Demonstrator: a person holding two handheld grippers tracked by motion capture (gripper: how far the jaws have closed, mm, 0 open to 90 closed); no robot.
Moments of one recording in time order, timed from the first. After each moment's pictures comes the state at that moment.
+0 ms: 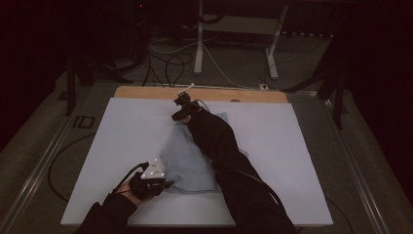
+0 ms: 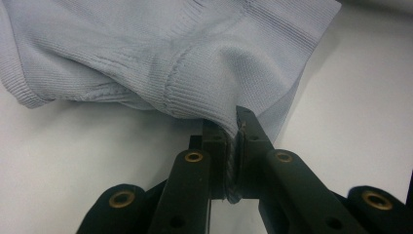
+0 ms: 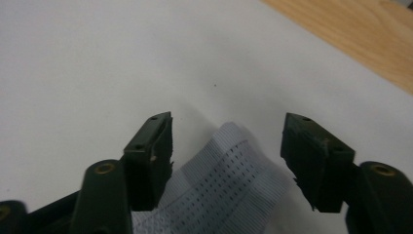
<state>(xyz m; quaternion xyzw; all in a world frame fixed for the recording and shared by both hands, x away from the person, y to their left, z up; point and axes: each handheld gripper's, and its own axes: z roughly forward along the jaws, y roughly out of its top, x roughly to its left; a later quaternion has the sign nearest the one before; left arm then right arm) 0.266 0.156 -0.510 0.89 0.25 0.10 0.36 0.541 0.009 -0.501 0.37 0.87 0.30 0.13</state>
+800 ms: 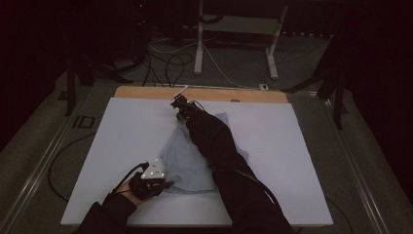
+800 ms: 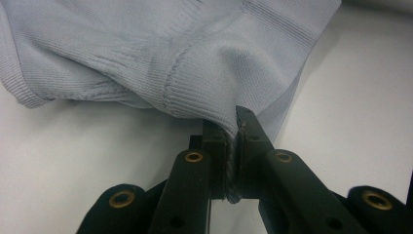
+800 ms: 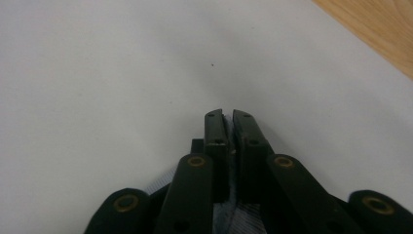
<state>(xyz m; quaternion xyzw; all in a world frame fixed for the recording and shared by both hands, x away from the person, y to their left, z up) 0.267 0.156 -0.510 0.89 0.25 0.10 0.36 0.543 0.017 -0.508 0.35 0.89 0.26 0.14</state>
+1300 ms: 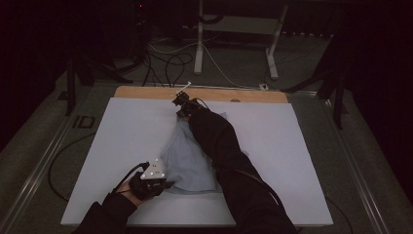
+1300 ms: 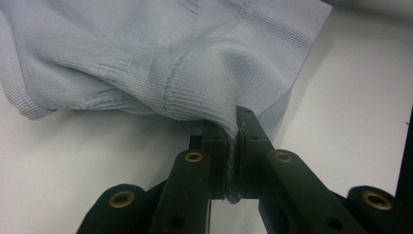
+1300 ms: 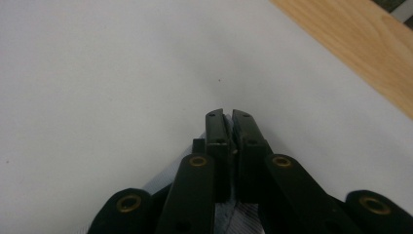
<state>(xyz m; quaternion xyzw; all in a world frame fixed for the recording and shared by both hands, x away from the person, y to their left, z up) 0.264 0.154 -0.504 0.89 0.24 0.10 0.37 0.537 0.007 -0.487 0.32 0.89 0.29 0.14</state>
